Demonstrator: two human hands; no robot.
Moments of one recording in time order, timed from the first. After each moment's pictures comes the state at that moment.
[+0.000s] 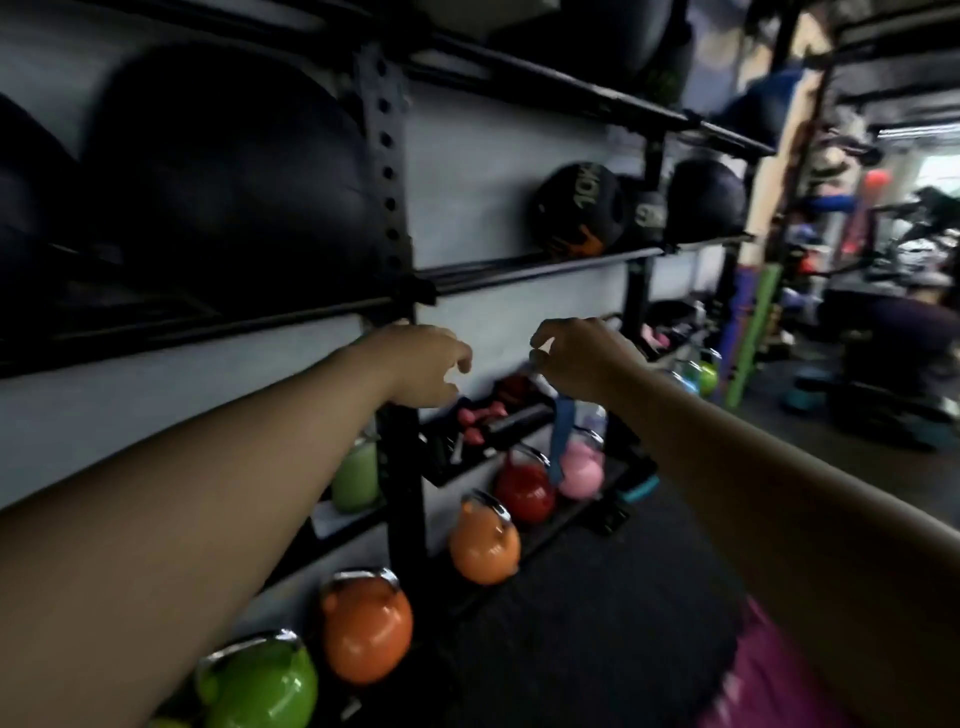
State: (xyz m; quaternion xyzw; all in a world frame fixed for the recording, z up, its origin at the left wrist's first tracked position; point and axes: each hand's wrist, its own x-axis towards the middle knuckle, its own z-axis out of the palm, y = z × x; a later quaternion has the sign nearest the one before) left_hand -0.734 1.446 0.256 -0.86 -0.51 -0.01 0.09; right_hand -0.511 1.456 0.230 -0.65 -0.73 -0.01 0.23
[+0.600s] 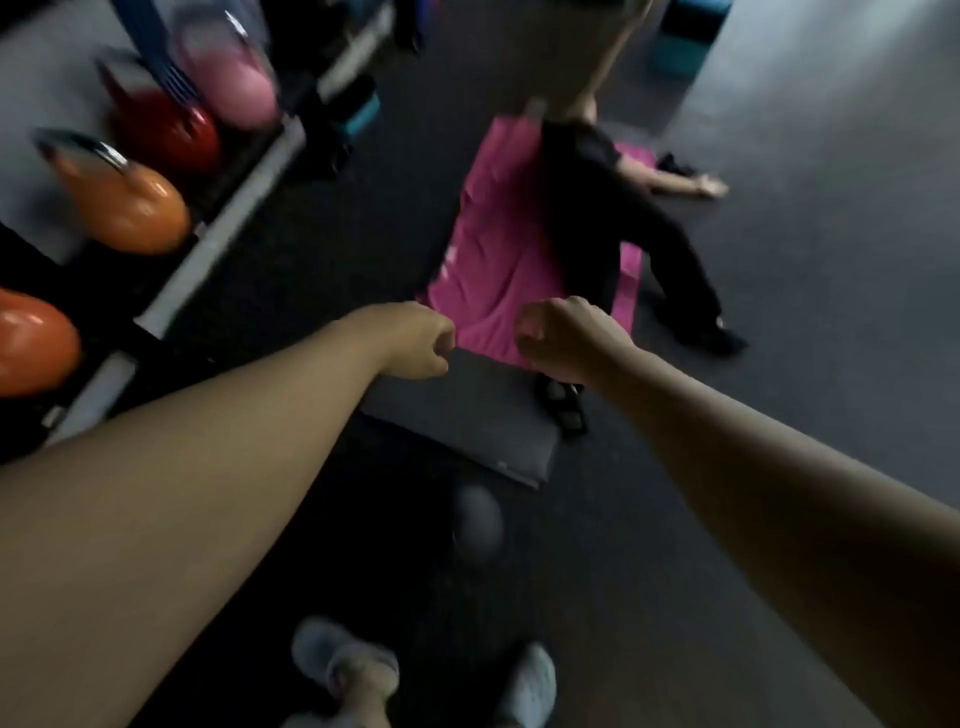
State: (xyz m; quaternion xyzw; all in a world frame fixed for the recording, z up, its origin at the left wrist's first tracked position) left_hand -0.379 1.156 -0.149 -0.90 -0.29 0.27 -0.19; right_hand -0.219 1.021 -0.157 -0.84 -0.48 0.24 0.05
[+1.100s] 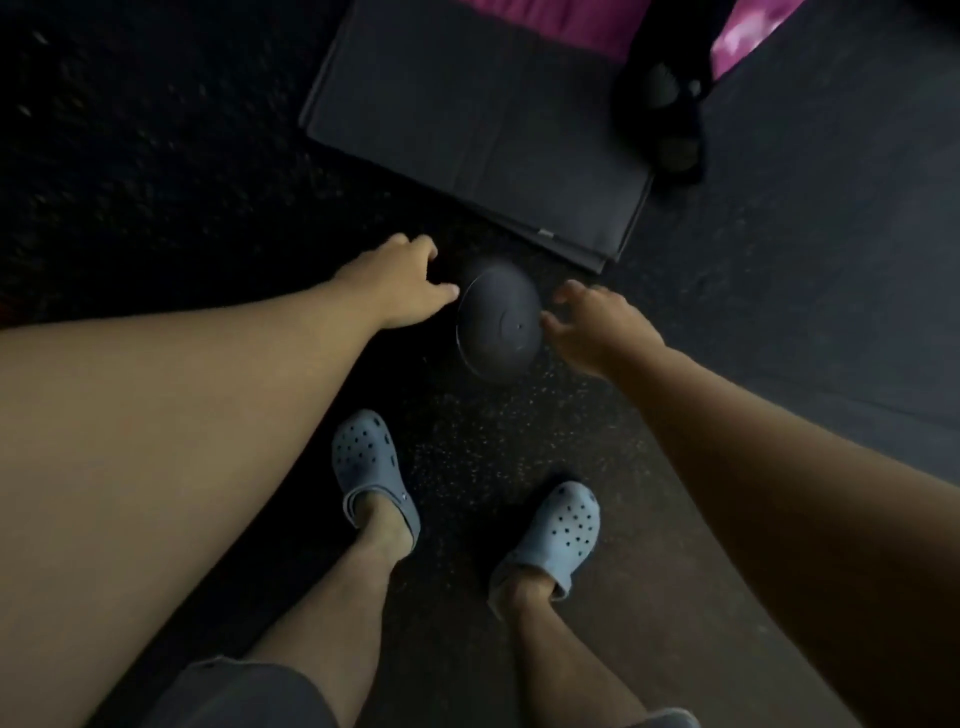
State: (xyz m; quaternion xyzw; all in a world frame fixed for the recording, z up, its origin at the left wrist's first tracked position) left_hand -0.427 1.075 -0.620 -0.78 -0.46 0.31 -0.31; right_hand -0.269 0.915 -0.653 -0.83 -0.34 0.45 0.00
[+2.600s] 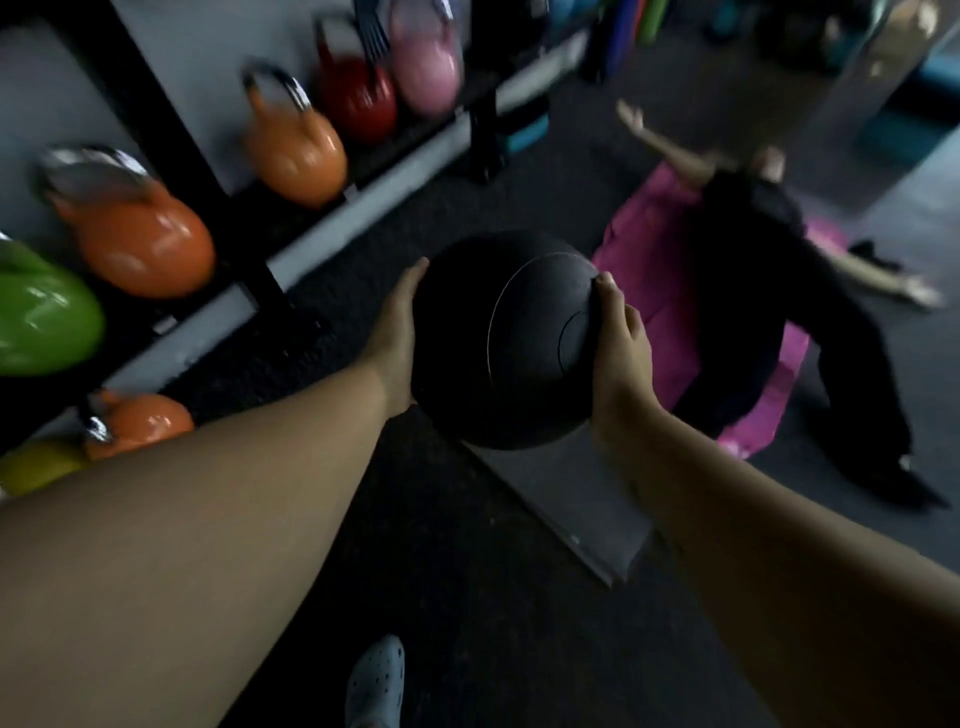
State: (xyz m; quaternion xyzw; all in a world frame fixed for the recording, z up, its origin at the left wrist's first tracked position) left_hand -0.470 1.212 -0.266 -0.32 -0.51 -0.33 -0.72; right_hand -0.287 1.139 -0.278 -0.69 -0.18 0.40 0.58
